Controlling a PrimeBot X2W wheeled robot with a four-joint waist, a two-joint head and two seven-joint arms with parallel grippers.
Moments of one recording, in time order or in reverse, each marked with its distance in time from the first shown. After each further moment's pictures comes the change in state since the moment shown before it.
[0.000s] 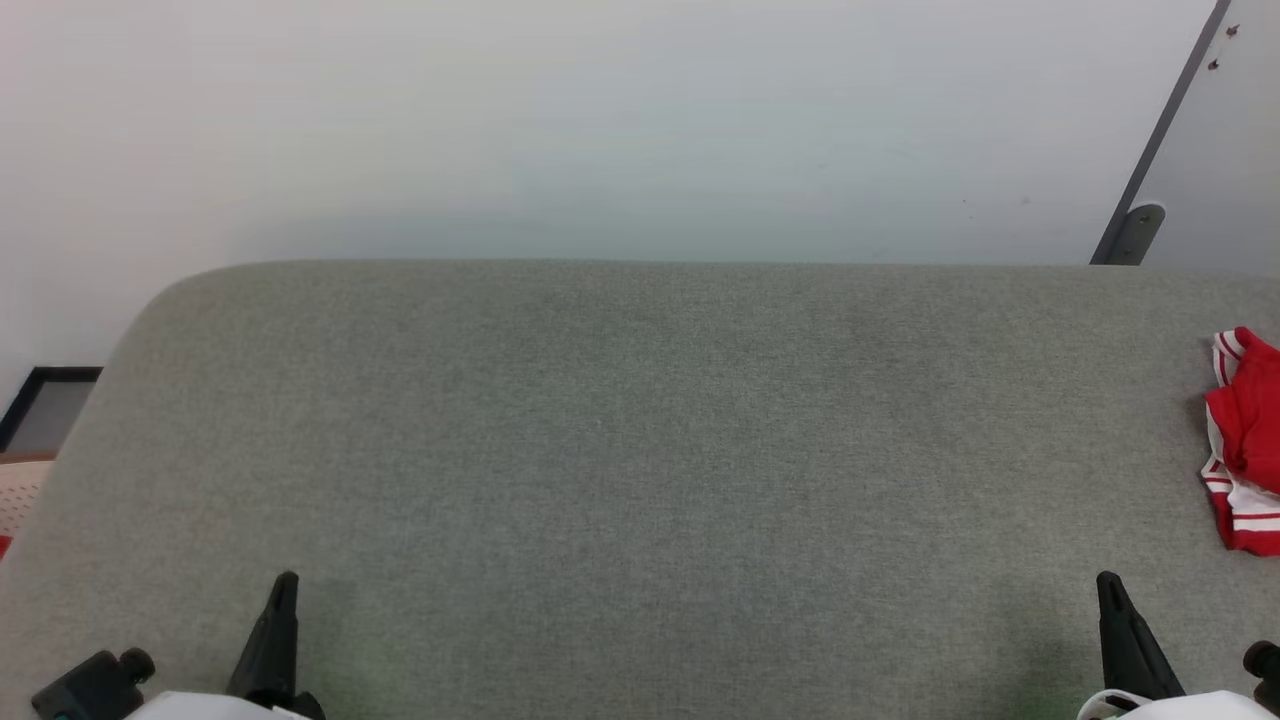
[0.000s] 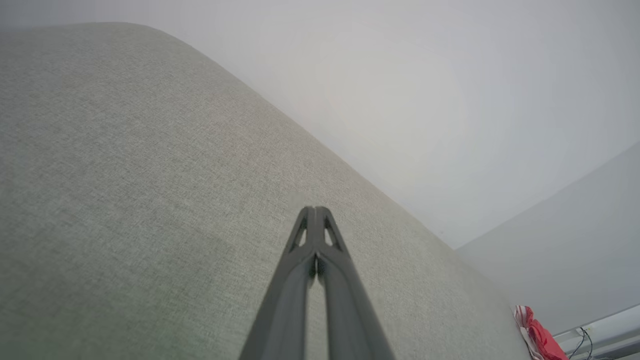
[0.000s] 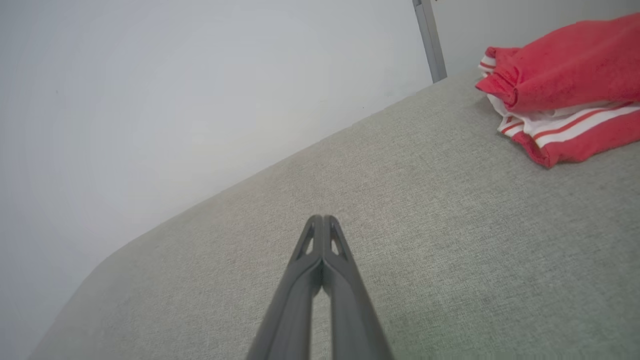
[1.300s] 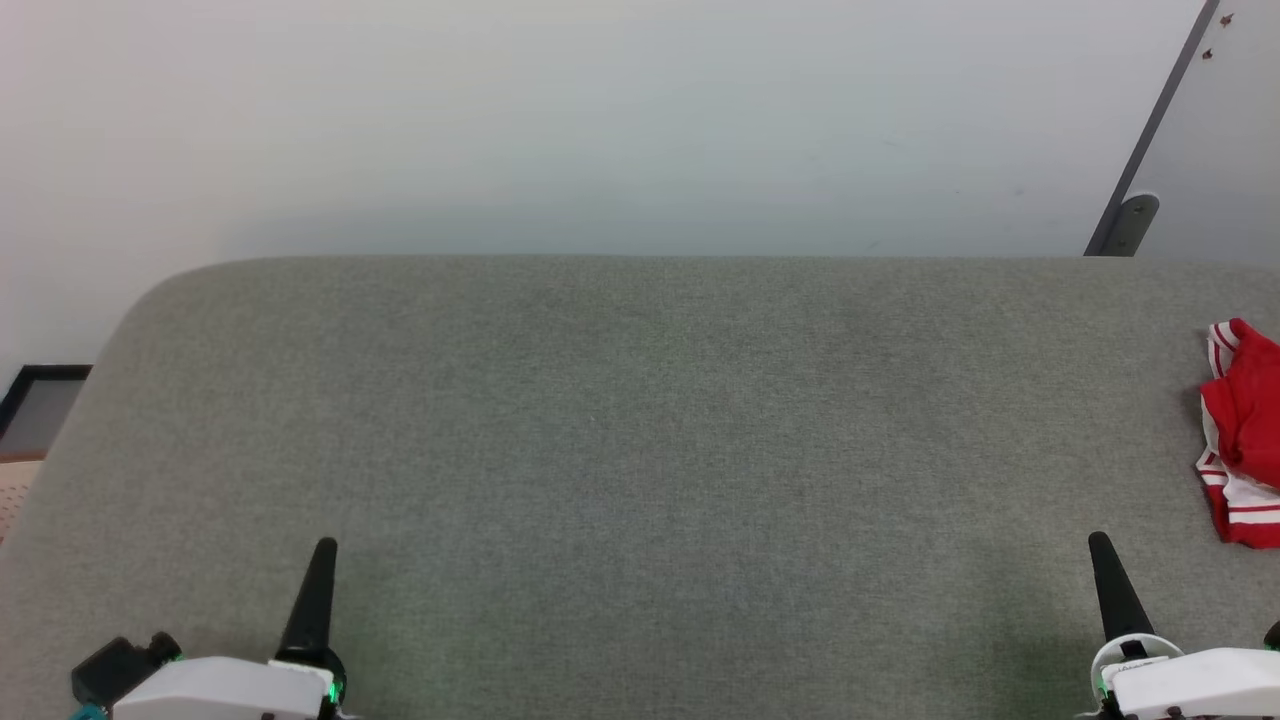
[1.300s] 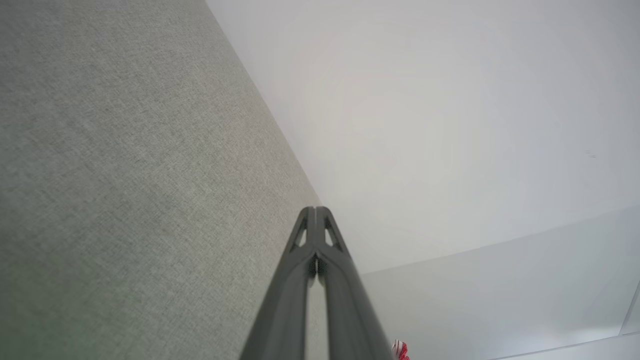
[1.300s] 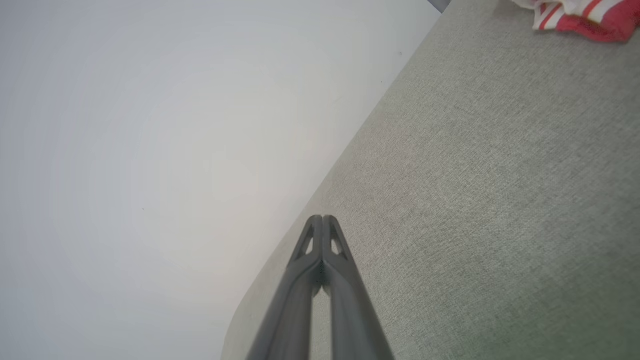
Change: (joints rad) left arm -0.063 -0.119 0.059 0.000 -0.326 0.000 0.123; right arm -0.077 0.013 -0.011 0.020 0.524 0.000 0.122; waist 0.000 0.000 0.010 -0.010
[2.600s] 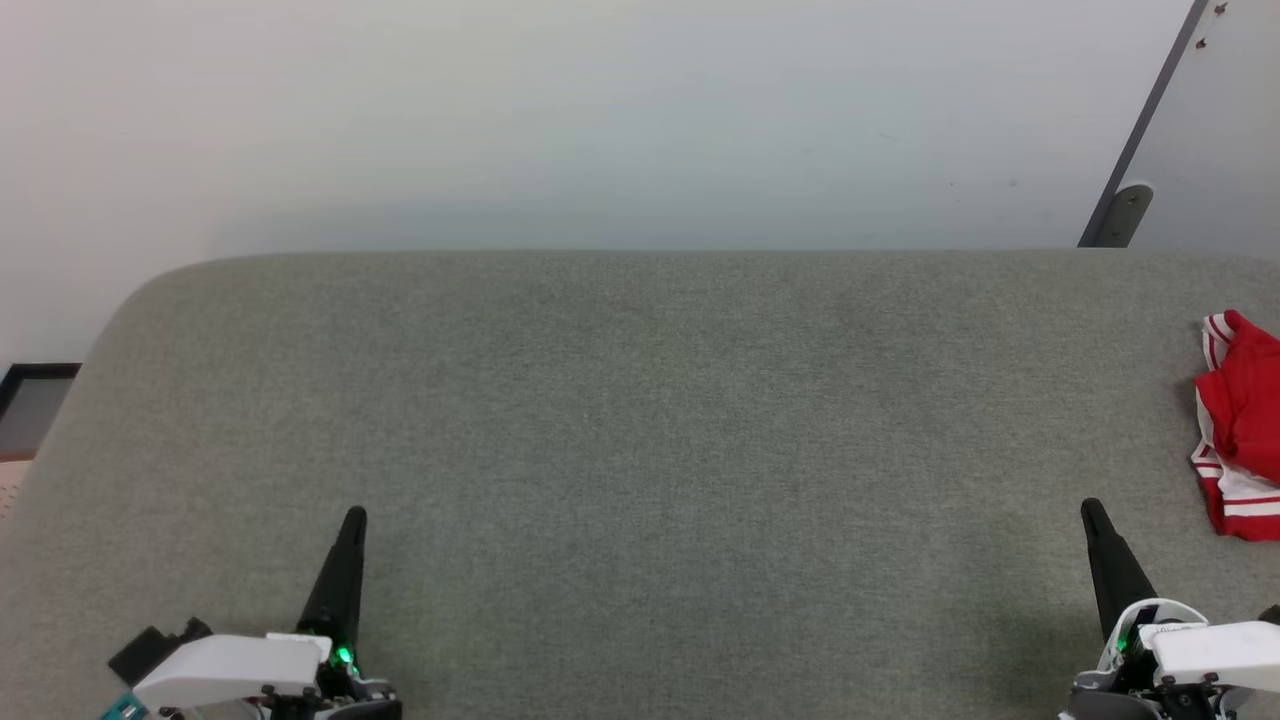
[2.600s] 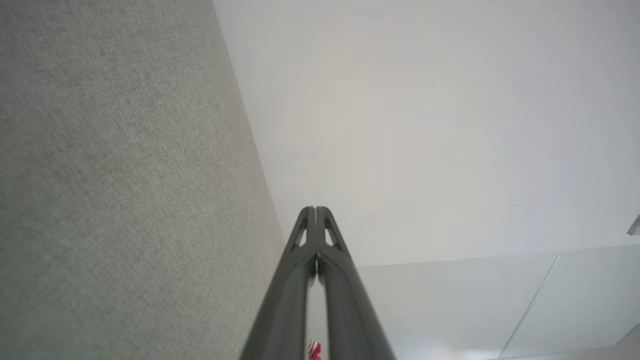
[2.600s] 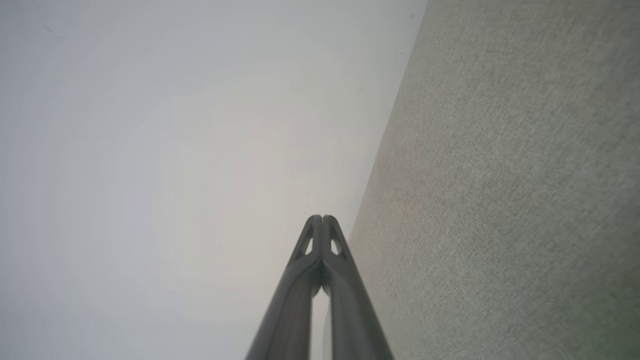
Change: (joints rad) left arm -0.047 -0.084 0.042 -0.001 -0.225 0.000 0.088; right arm -0.055 0.006 -0.010 0.015 0.368 0.000 0.087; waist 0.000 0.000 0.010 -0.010
